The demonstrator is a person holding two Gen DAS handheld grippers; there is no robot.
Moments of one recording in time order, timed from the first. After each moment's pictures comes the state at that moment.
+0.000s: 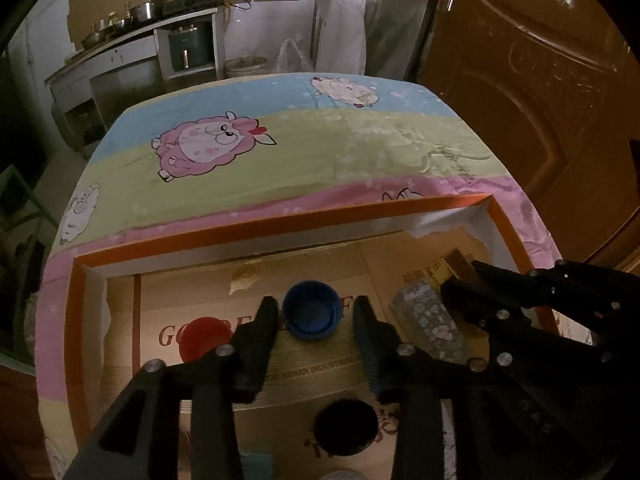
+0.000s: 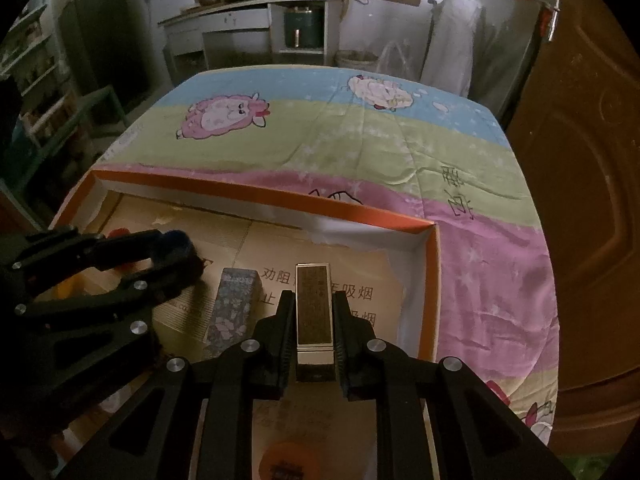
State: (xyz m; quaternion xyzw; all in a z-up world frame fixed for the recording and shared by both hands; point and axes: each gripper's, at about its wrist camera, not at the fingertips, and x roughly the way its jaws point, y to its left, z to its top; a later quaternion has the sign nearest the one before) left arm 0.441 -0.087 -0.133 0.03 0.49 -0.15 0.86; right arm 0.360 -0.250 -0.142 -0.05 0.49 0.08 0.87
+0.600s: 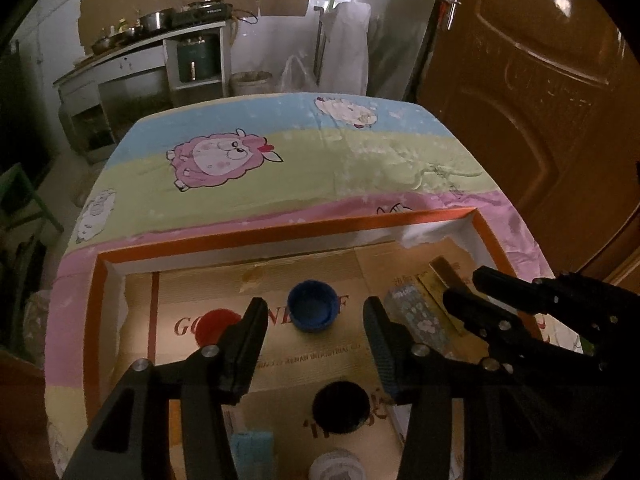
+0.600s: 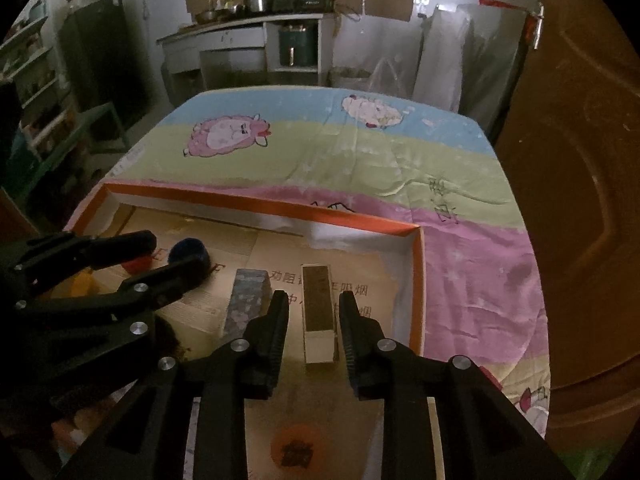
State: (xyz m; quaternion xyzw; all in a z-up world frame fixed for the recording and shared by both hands) left arm 0.423 -0.079 -0.116 0.01 0.46 -0.15 0.87; right arm 0.337 -0.250 -0.126 -0.04 0.46 0.07 0.89
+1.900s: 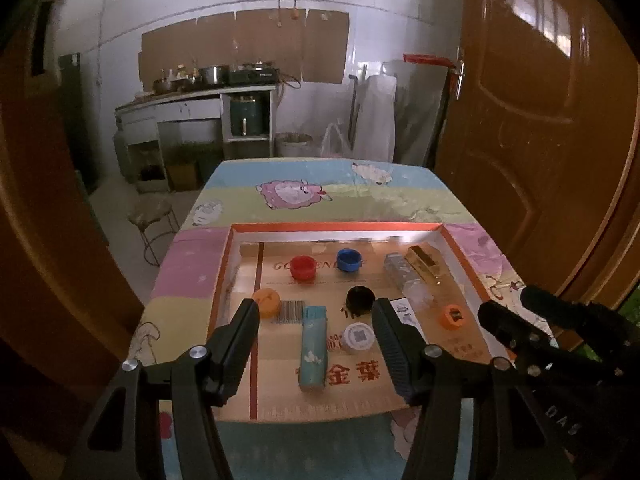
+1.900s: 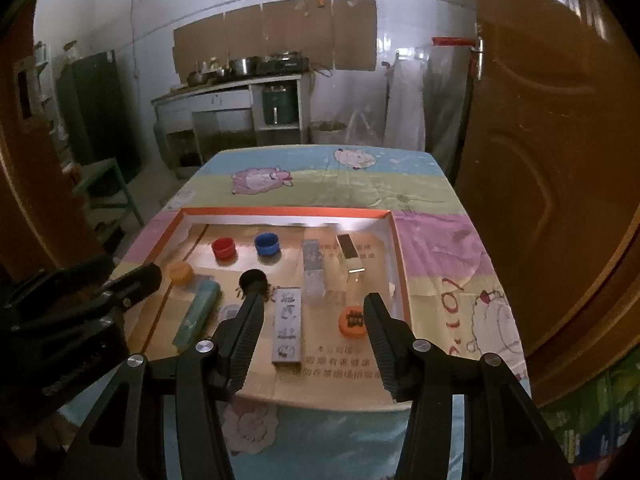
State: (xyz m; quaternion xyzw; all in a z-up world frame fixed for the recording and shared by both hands) left arm 0.269 -0.018 -0.045 -0.01 0.35 -0.09 0.93; right arm 0.184 -0.221 -0.057 0.00 0.36 0.03 0.93
